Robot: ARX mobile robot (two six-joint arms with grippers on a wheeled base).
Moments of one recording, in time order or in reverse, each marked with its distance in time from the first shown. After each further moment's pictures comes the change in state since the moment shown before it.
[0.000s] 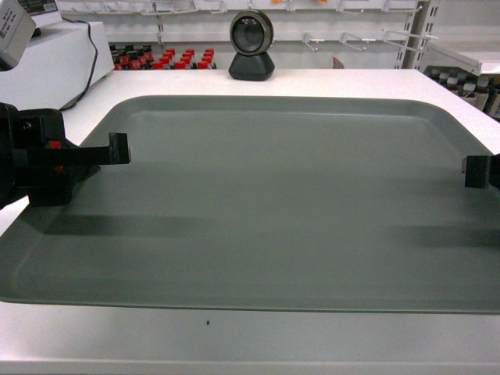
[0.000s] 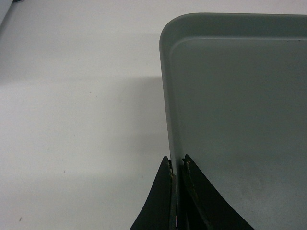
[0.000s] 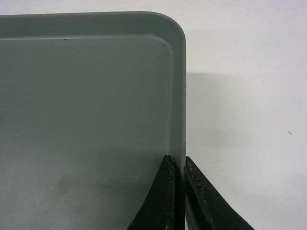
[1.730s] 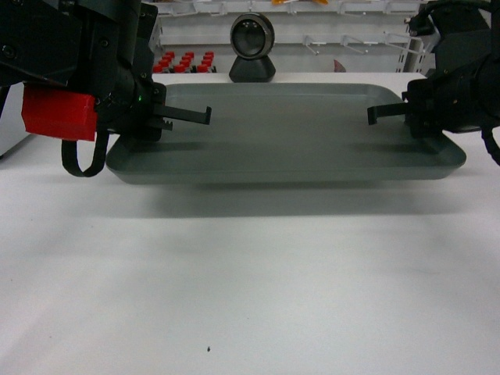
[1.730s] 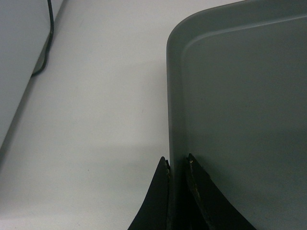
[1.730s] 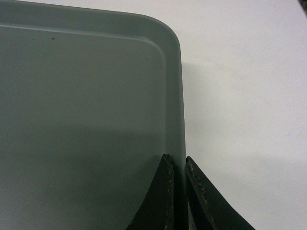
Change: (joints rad) left arm -0.014 0.555 0.604 -0.126 -0.296 0.158; right arm -0.057 0.578 0.616 -0.063 0.049 -0.170
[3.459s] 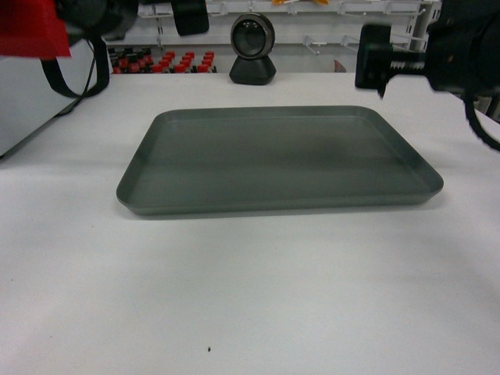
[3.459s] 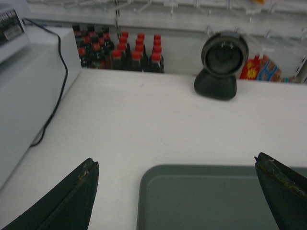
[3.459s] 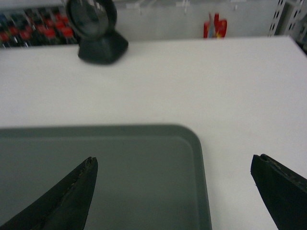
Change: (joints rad) left arm -0.010 -0.134 -0.021 0.266 0.094 -0.156; right arm 0.019 -0.043 -0.029 0.265 -0.108 0.138
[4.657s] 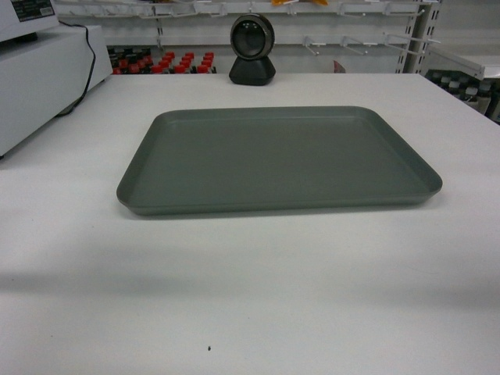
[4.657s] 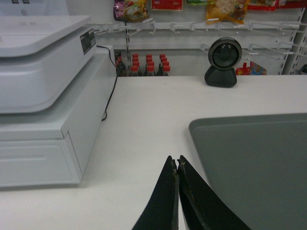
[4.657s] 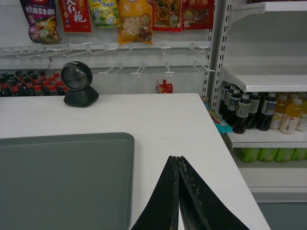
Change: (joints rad) left arm 0.216 -0.595 -0.791 0.343 0.282 0.131; right arm -0.088 -0.783 -0.767 0.249 0.075 -0.104
